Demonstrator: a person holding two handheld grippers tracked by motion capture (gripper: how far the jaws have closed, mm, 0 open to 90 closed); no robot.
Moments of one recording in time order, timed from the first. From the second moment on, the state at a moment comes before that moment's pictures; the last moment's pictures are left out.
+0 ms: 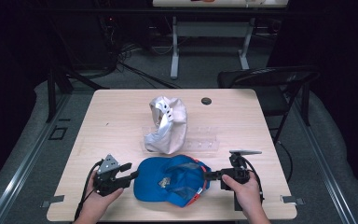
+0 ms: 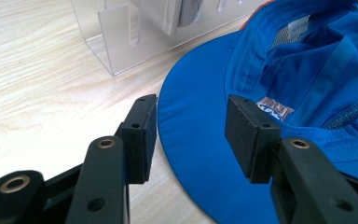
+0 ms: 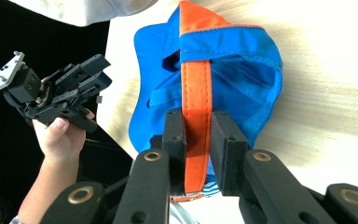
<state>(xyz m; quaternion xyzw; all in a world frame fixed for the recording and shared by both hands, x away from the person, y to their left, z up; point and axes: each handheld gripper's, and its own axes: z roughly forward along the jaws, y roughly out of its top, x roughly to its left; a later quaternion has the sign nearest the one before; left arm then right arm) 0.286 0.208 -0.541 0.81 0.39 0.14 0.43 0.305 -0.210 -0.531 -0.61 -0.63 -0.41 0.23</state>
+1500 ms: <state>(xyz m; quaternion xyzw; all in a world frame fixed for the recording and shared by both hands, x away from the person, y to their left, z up) 0.283 0.203 -0.541 0.81 0.37 0.14 0.43 0.338 -0.221 -0.406 -0.60 -0.65 -0.40 0.23</state>
